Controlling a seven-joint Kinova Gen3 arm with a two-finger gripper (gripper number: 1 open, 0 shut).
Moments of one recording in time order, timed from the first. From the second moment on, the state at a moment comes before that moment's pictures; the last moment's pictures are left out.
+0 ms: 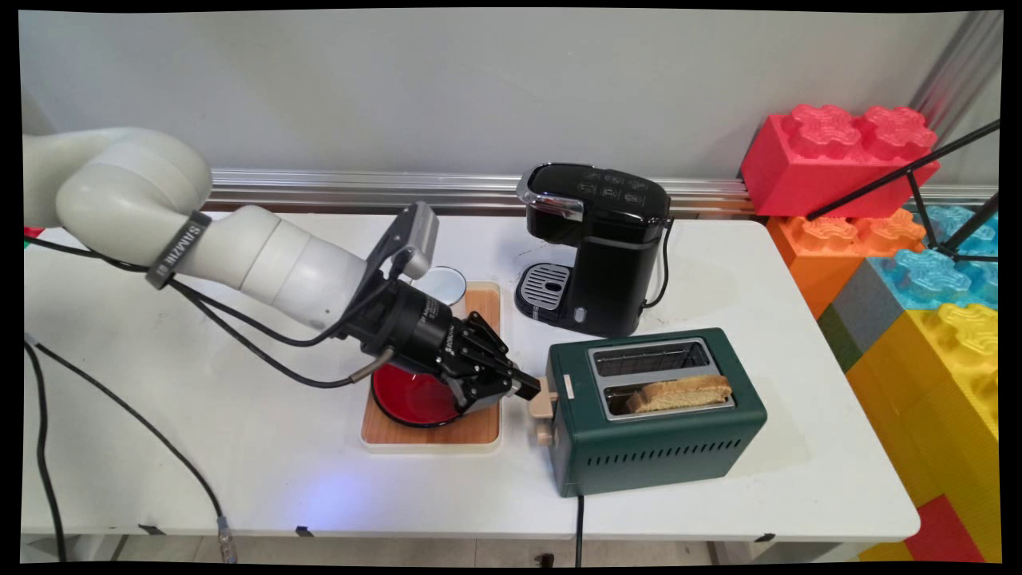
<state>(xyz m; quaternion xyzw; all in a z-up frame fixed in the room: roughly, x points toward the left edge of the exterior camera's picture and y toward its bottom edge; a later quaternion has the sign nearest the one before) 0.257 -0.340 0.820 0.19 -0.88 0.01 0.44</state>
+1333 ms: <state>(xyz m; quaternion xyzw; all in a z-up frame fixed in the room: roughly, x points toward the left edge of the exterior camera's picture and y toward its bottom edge) 0.239 -0.344 0.793 0.20 -0.89 0.01 0.41</state>
